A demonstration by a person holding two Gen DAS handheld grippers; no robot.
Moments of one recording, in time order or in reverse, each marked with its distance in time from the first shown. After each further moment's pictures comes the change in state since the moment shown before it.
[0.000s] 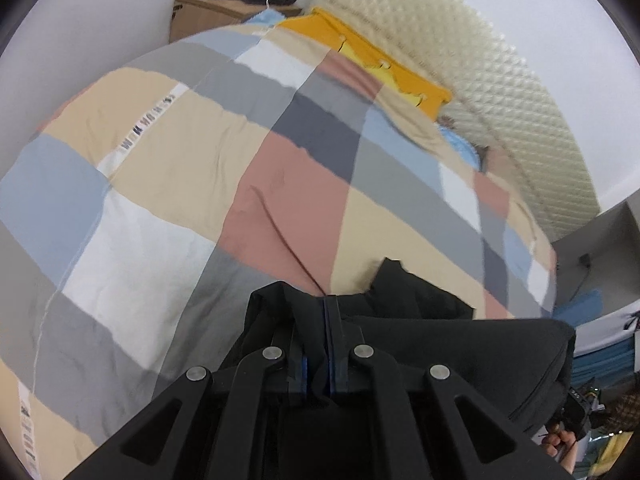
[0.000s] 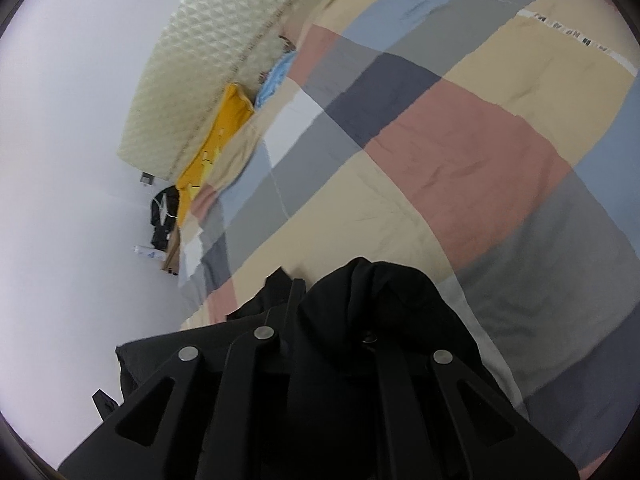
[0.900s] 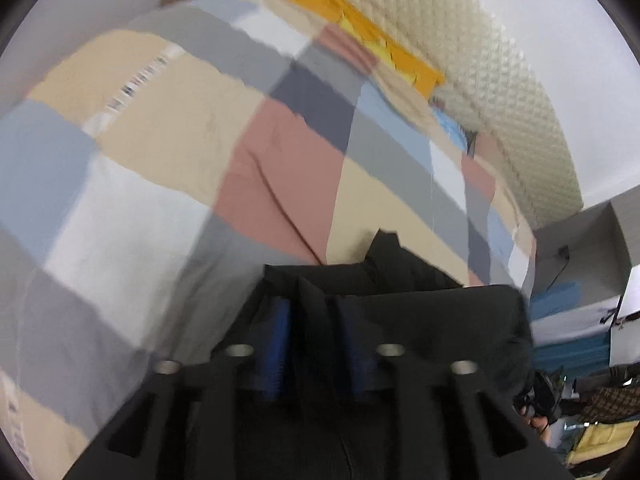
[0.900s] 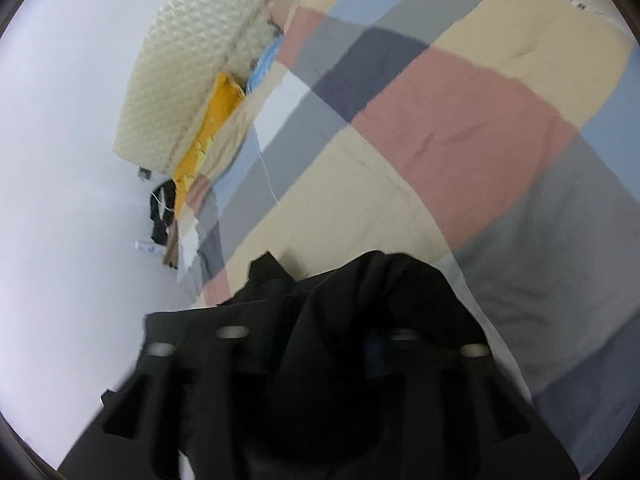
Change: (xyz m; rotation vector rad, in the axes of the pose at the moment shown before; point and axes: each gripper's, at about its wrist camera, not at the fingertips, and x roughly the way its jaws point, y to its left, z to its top) left arm -0.027 0.029 -0.014 -0.038 0.054 -0.106; right arm 0.000 -0.021 -0.022 0.036 0.012 0.030
